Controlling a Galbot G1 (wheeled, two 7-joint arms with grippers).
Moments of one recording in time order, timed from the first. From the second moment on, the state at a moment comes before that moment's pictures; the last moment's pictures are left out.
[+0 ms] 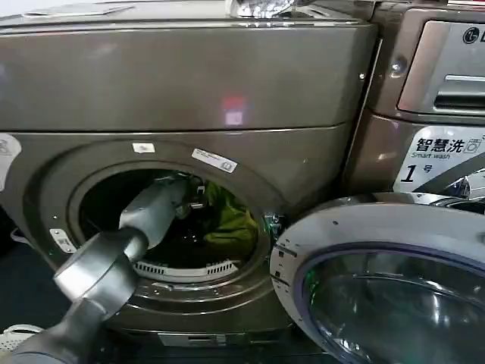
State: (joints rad) left arm -0.16 -1.45 0.41 -0.15 0.45 -0.11 1.24; right arm -1.86 1.18 2.42 2.10 0.97 -0.09 -0.10
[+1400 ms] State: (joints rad) left arm -0.05 -1.45 -0.01 -0.31 0.10 -0.08 0.64; right arm -1.84 1.17 2.39 2.10 0.97 -0.08 -0.10
